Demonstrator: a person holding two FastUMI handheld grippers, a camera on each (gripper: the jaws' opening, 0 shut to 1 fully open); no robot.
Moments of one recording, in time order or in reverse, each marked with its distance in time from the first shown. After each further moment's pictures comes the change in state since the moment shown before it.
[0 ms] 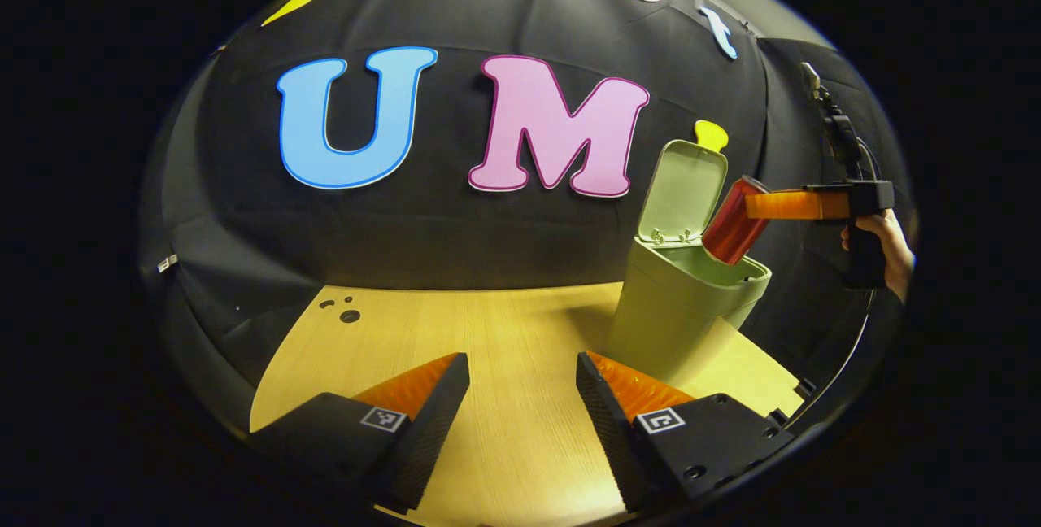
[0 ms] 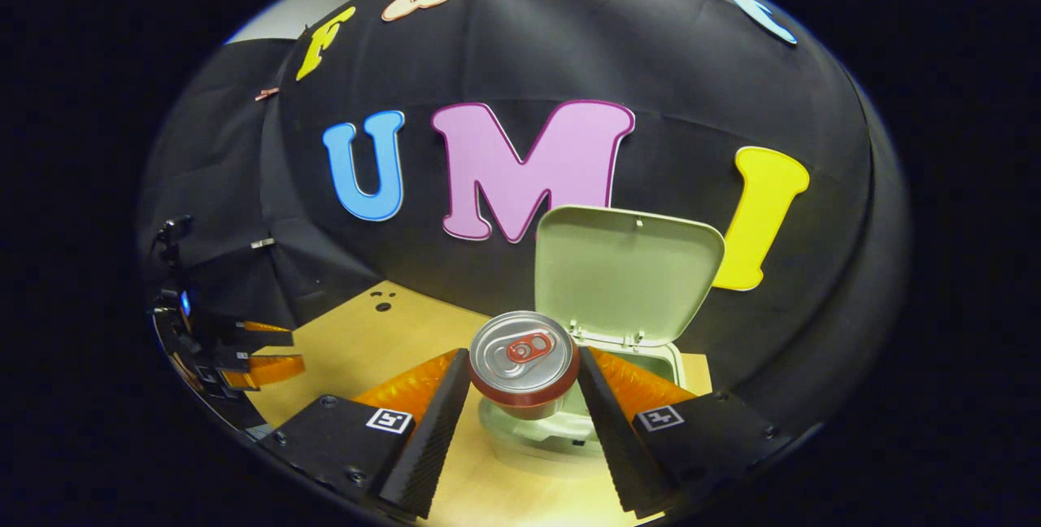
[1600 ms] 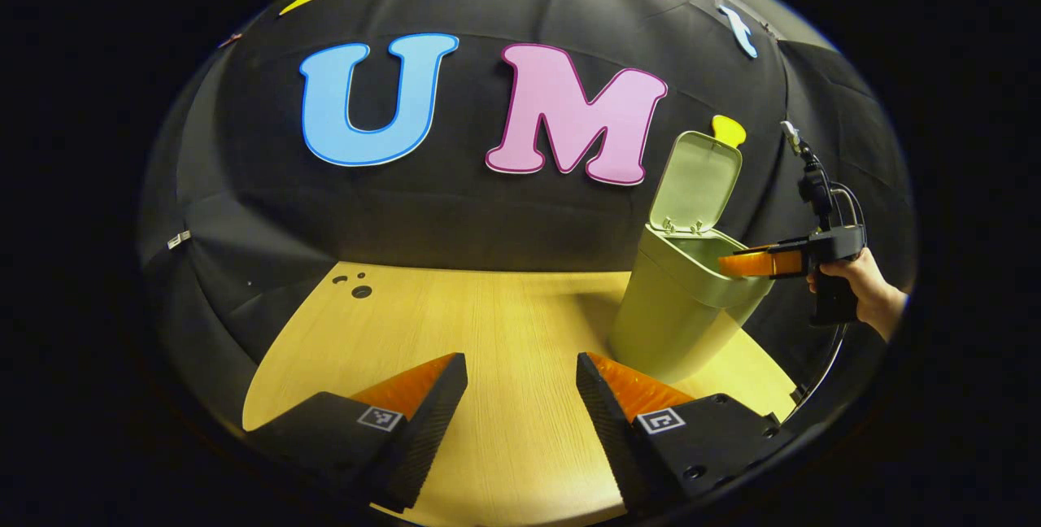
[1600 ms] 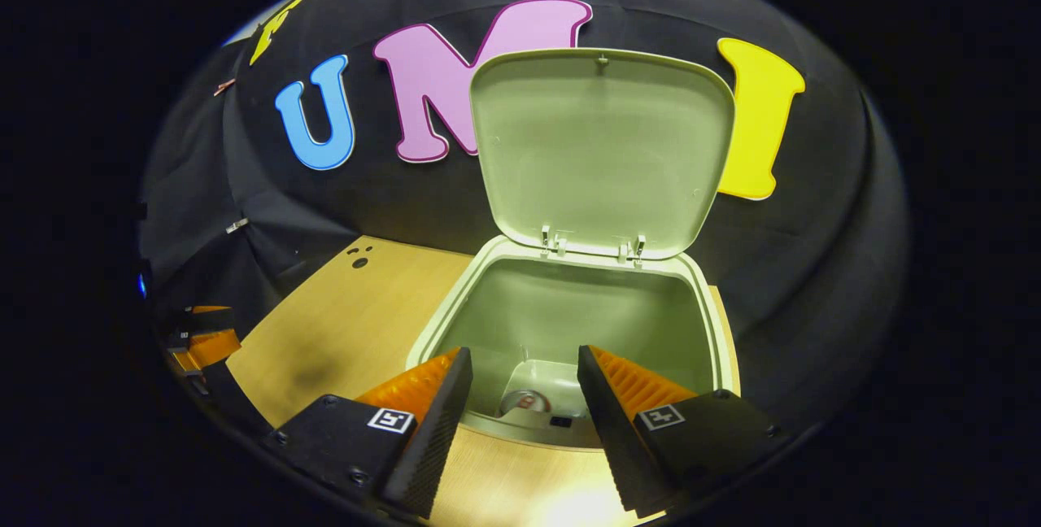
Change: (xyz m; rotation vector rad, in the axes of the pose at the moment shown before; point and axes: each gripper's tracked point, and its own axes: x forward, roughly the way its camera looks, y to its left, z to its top) left arm -0.014 -0.003 -0.018 -0.050 0.053 0.042; right arm 0.038 -0.019 -0.077 0.112 0.183 -0.020
